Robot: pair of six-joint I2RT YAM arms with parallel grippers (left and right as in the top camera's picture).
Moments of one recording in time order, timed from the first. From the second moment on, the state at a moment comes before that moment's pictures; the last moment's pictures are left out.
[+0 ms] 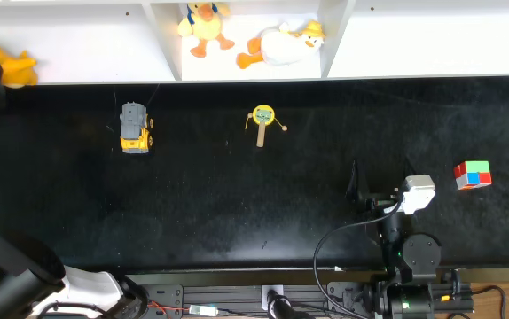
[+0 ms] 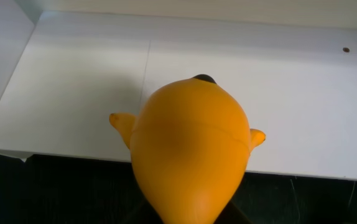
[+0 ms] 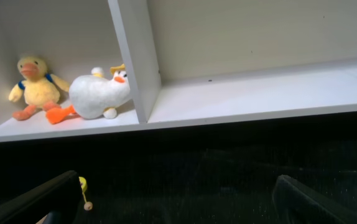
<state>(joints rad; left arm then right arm) 0.66 1.70 1.42 -0.44 0.47 0.34 0.03 0.01 0.02 -0.02 -0.06 0.16</state>
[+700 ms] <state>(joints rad) 0.62 1.77 1.43 -0.40 0.47 0.32 0.03 0.01 0.02 -0.02 -0.06 0.16</state>
